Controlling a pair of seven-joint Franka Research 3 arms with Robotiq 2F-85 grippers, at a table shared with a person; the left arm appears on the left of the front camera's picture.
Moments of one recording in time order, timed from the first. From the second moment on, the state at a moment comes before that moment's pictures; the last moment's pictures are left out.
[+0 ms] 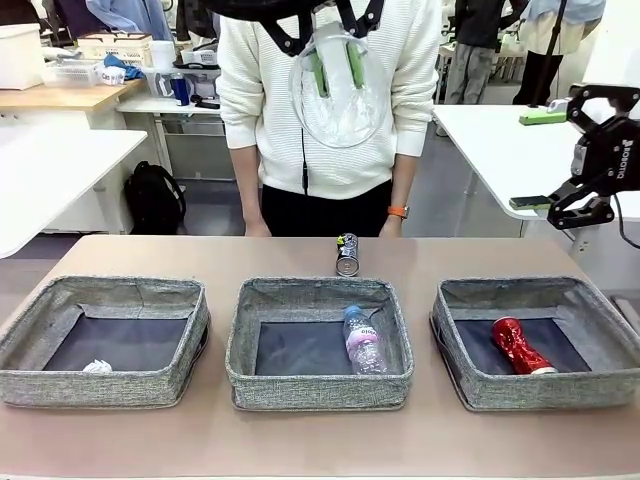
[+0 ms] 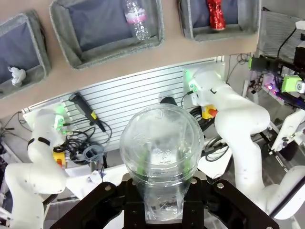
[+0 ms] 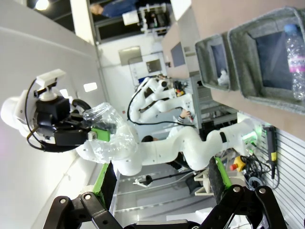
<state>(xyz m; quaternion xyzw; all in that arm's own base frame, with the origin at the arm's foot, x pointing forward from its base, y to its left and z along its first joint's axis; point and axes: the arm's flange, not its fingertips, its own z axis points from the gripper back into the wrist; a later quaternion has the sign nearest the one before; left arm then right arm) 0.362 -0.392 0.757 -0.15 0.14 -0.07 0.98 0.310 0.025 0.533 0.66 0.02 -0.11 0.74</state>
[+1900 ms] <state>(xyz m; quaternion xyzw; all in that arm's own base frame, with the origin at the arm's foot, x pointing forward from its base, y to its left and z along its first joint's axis) 0.362 -0.392 0.757 -0.15 0.14 -0.07 0.98 0.310 0.025 0.533 0.66 0.02 -0.11 0.74</state>
